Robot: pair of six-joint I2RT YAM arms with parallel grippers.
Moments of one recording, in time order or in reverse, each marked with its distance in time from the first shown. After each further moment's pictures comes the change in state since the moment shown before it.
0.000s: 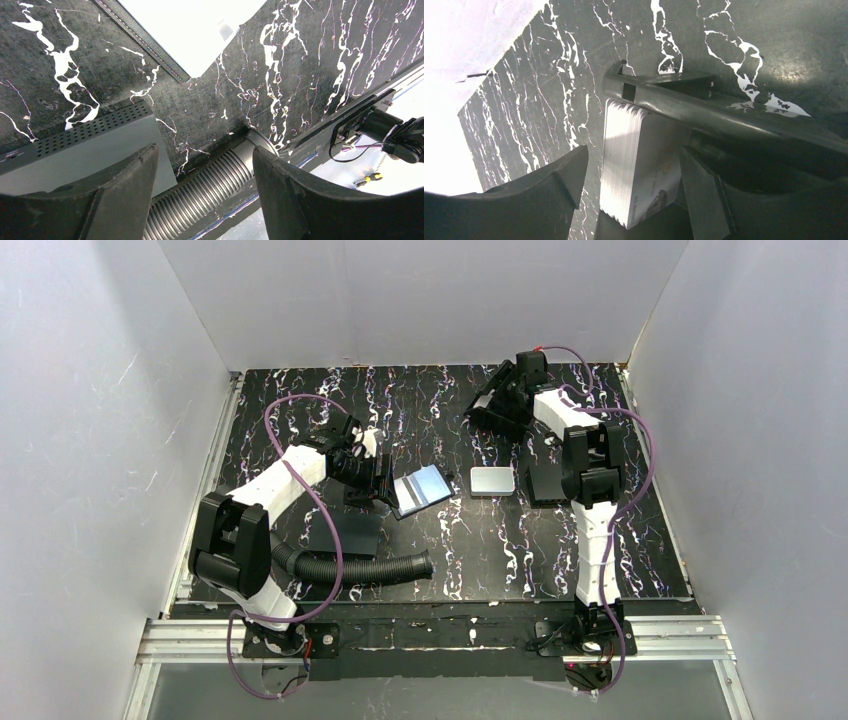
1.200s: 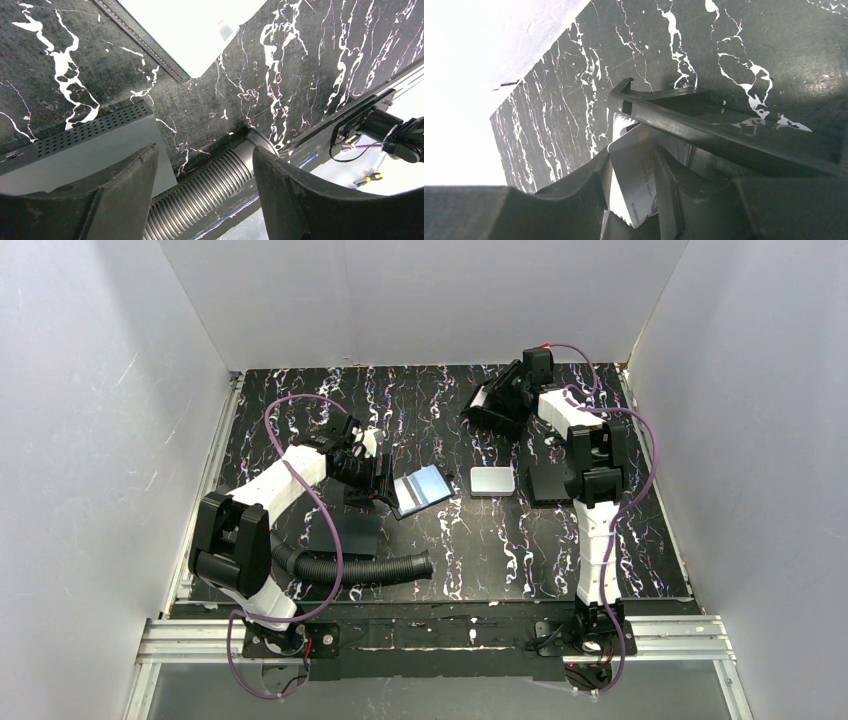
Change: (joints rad) left arm 0.000 0.001 0.001 0.000 0.000 0.001; right arm -0.019 0.001 -0.004 0.079 -0.051 0.053
